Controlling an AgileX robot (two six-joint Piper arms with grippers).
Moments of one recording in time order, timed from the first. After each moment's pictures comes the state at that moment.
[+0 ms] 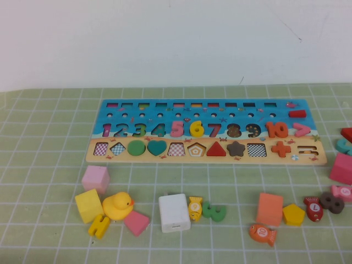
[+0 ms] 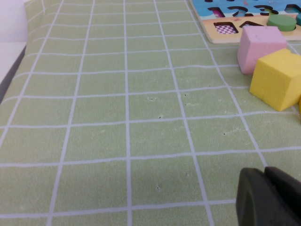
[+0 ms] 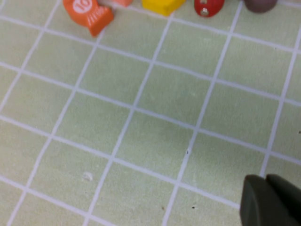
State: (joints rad) right arm 0.54 0.54 -0.41 -0.10 0.82 0.23; left arm -0.07 -0.01 0.02 -0.13 0.36 0.05
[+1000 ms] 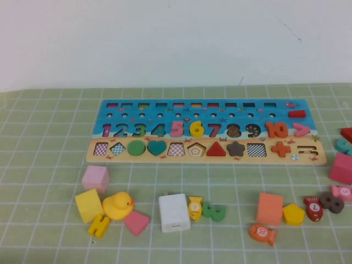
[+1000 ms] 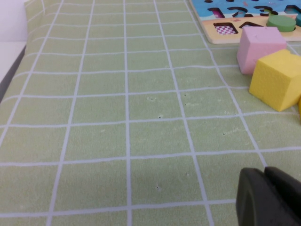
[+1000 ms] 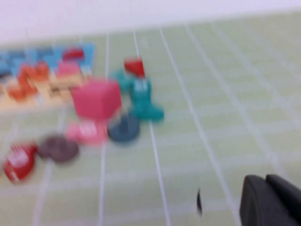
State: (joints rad) right arm -0.09 -0.01 -0.08 -0.04 0.44 0.09; left arm -0.07 -0.01 0.02 -0.13 0.36 0.05
